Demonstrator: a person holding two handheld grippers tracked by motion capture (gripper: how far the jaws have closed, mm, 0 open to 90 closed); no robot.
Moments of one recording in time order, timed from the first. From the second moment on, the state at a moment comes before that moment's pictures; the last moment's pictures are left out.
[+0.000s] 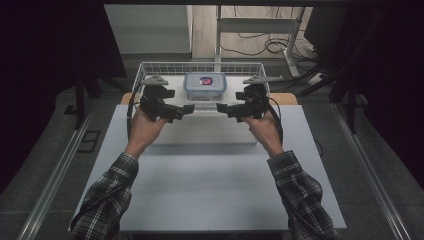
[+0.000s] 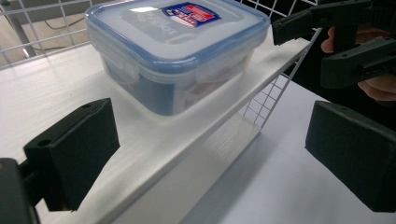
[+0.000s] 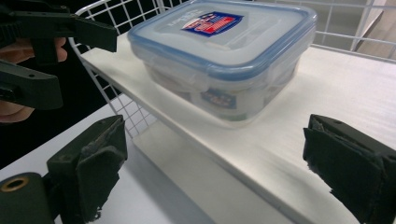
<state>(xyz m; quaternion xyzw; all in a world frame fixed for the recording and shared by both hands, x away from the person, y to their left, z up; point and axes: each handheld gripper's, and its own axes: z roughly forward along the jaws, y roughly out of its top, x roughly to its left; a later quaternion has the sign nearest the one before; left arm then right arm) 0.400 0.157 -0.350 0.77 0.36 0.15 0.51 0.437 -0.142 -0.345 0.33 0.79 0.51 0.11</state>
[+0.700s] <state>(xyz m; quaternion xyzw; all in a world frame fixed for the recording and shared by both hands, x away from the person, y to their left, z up) 0.357 0.150 -0.366 0.77 0.33 0.16 0.52 0.404 -0.148 -0.354 0.30 0.79 0.52 0.12</state>
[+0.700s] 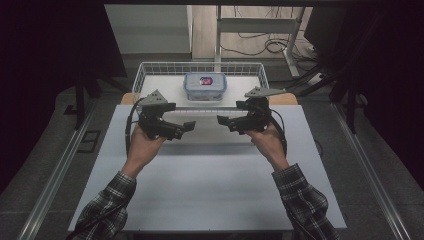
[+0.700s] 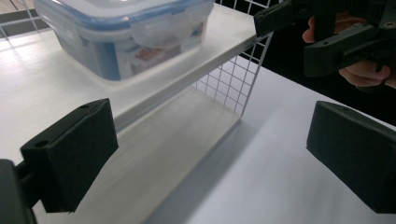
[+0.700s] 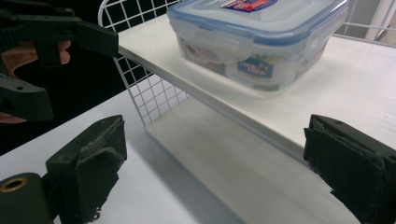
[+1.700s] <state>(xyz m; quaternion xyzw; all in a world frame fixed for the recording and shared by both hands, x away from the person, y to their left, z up) 0.328 0.149 -0.429 0.77 0.34 0.15 0.52 0.376 -0.143 -0.406 0.28 0.81 0.51 0.10</state>
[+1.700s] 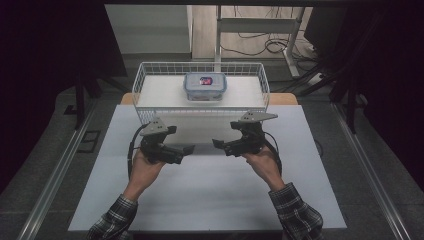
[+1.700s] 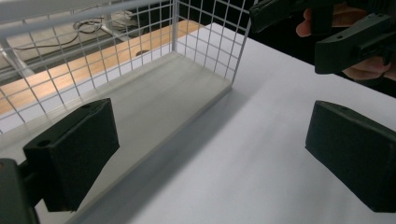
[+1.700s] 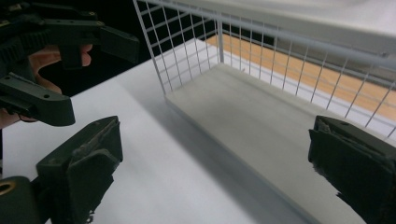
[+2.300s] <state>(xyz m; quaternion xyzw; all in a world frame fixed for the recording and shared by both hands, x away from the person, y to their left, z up) 0.312 0.154 -0.449 0.78 0.35 0.15 0.50 0.360 -0.151 -0.429 0.29 0.82 0.49 0.12</state>
